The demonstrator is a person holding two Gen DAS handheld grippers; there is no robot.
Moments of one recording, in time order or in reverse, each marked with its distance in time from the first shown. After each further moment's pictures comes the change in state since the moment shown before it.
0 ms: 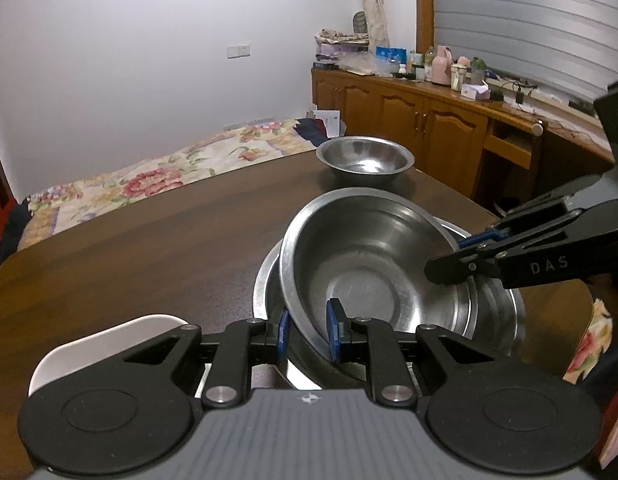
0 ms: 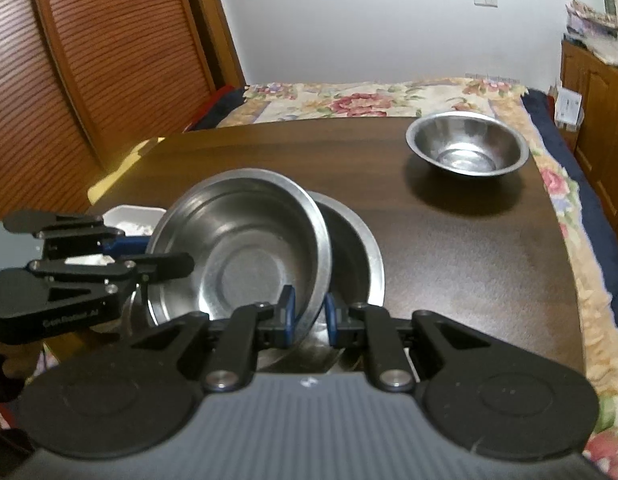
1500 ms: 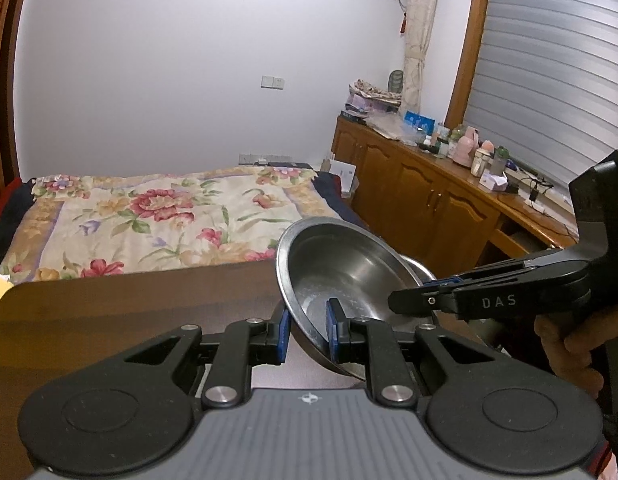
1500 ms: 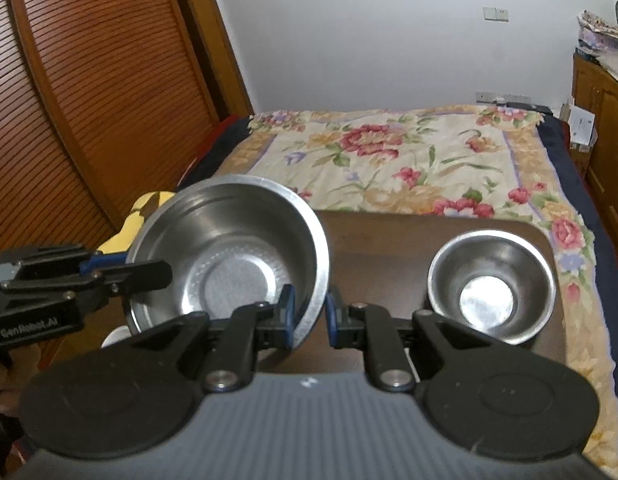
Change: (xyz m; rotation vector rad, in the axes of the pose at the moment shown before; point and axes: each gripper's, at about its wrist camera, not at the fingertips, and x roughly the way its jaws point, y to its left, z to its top) left arm -0.013 0.076 0.094 -0.232 -0.103 -0.053; right arm 0.025 -0.007 0.109 0.057 -0.012 0.059
